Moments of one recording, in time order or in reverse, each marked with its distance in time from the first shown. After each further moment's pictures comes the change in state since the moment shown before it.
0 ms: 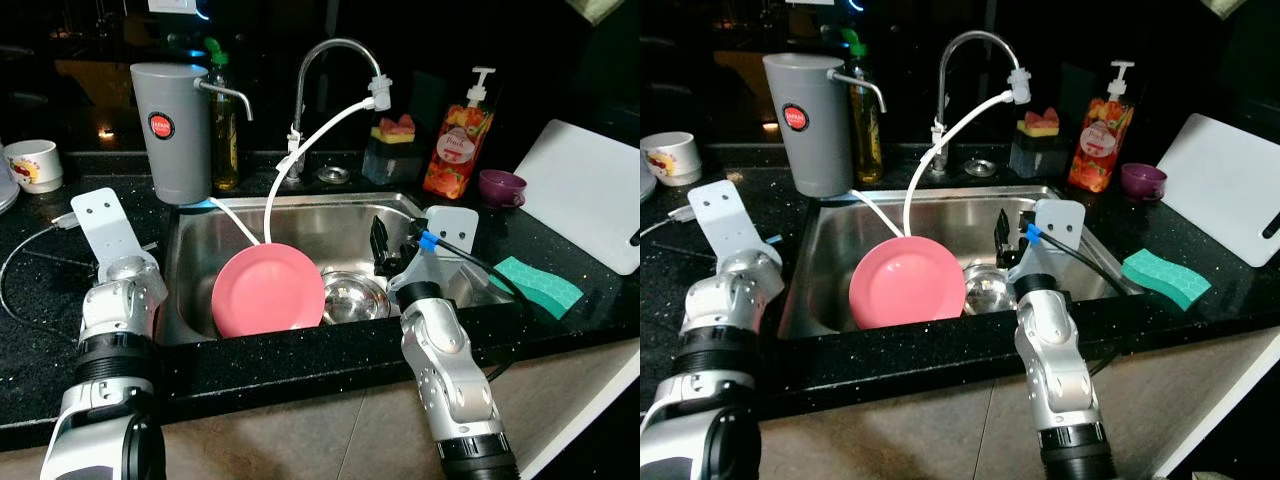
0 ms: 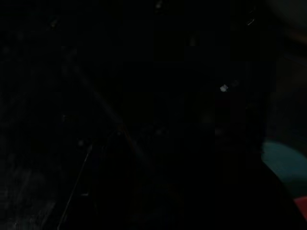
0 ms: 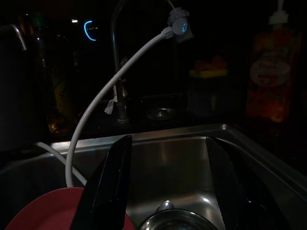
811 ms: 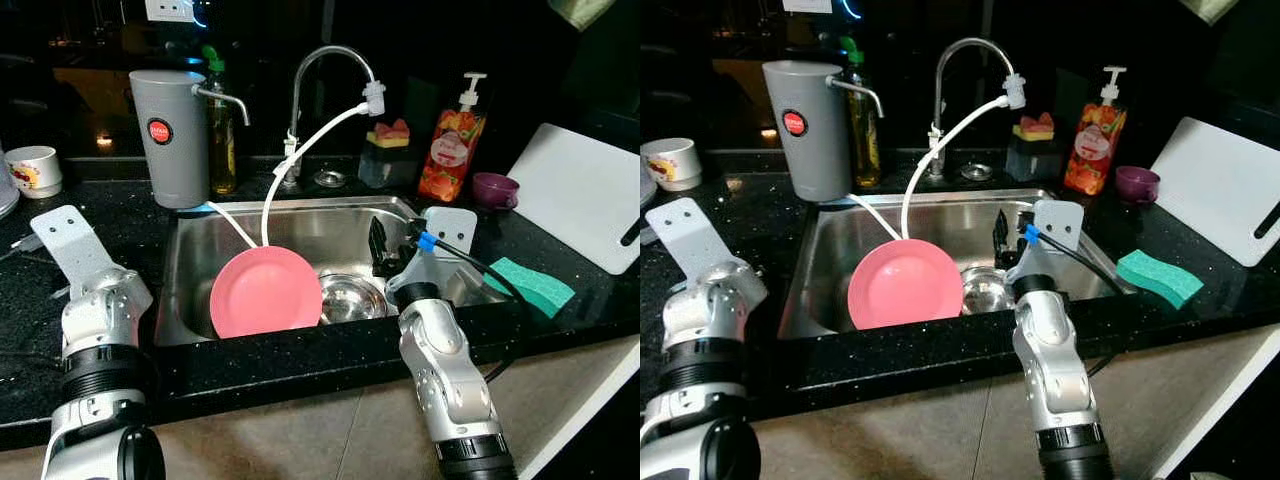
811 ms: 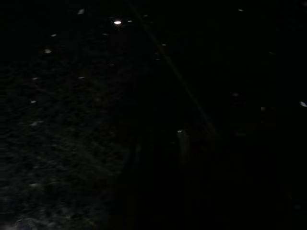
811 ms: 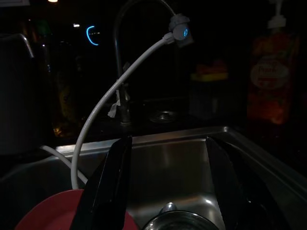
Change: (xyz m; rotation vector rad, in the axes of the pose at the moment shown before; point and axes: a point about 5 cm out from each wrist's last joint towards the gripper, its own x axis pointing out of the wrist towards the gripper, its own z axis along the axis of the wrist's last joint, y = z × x) left arm -0.001 0.032 -0.007 -0.085 0.062 0.207; right arm -0.001 0.003 -0.001 0.012 0.004 0.003
